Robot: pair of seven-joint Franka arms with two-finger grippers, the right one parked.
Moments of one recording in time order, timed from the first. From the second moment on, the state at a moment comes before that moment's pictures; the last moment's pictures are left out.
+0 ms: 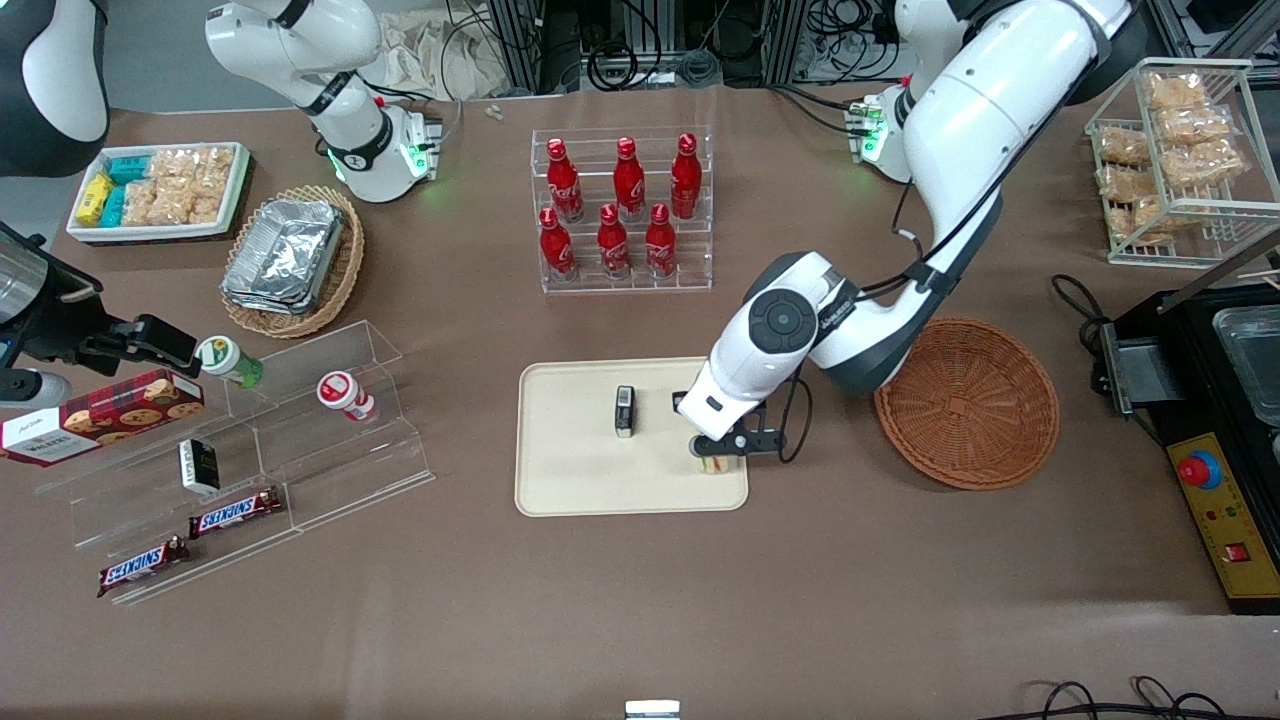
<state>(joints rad) -0.12 0.72 -0.60 -1.61 0.30 2.31 -0.86</state>
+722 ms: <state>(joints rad) -0.12 0.76 -0.59 -1.61 0.33 2.31 -0.88</state>
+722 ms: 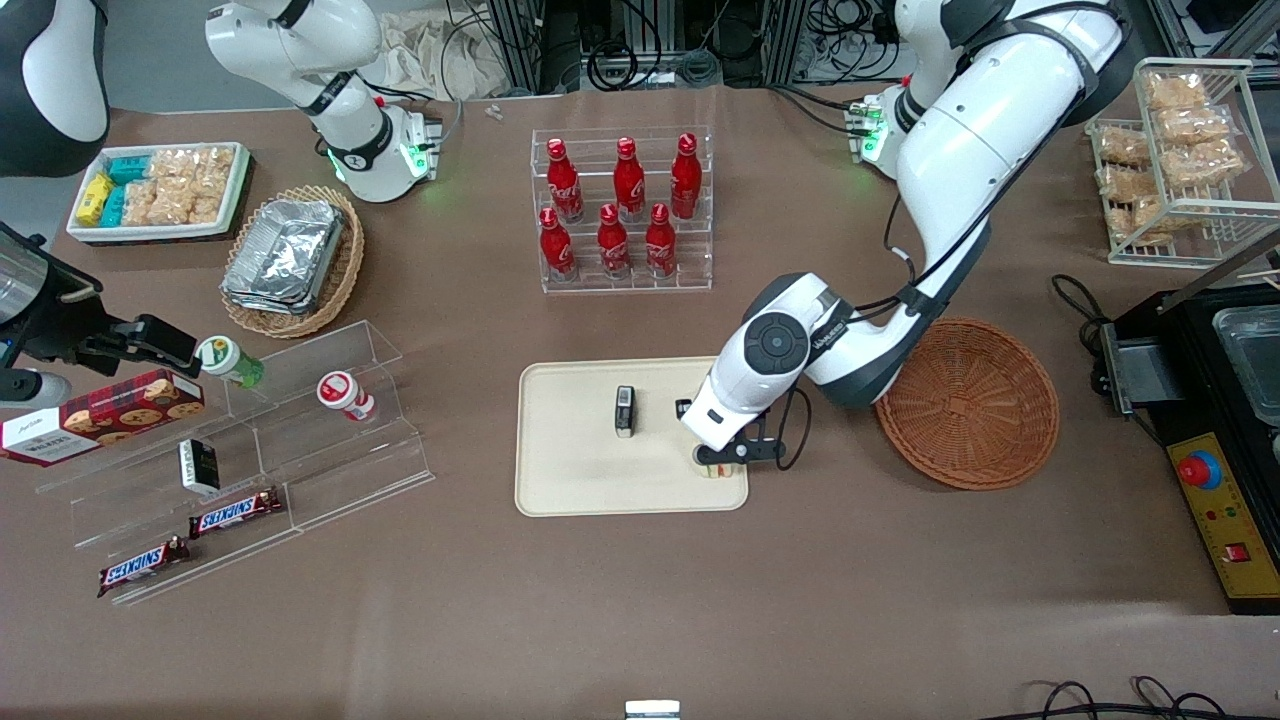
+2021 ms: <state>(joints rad) -0.11 0.25 -0.20 -1.53 0.04 1.85 -0.43</state>
